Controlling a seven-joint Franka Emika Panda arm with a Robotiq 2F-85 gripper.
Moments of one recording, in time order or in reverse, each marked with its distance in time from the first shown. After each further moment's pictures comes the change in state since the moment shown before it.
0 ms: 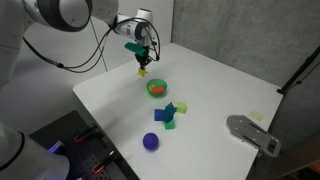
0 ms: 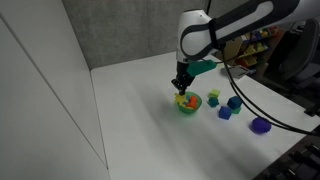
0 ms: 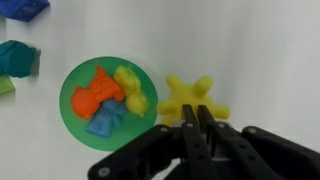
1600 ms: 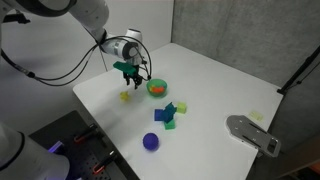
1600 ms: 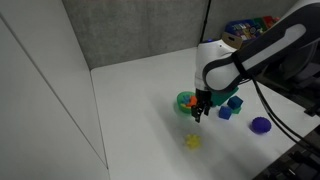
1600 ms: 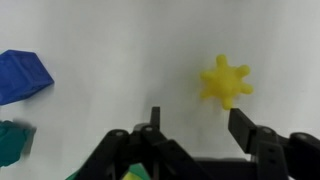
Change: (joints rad) arm 0.000 -0.151 -0.005 -0.465 -0.001 0.207 -0.084
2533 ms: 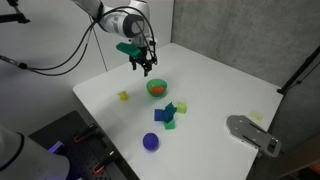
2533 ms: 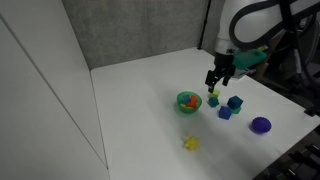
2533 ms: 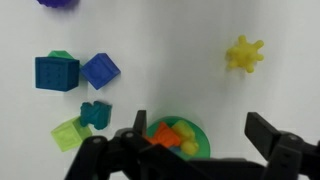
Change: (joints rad) arm -0.064 -0.290 -0.057 -0.076 0.002 -0.128 0.029
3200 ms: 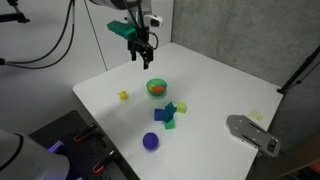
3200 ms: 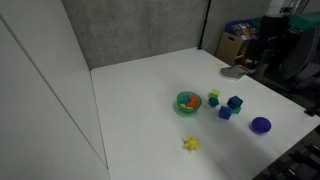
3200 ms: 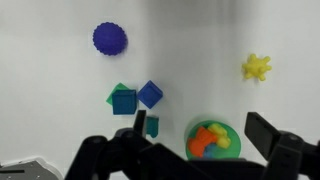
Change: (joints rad) arm -0.099 -0.365 -0.049 -0.139 -0.003 -0.230 0.004
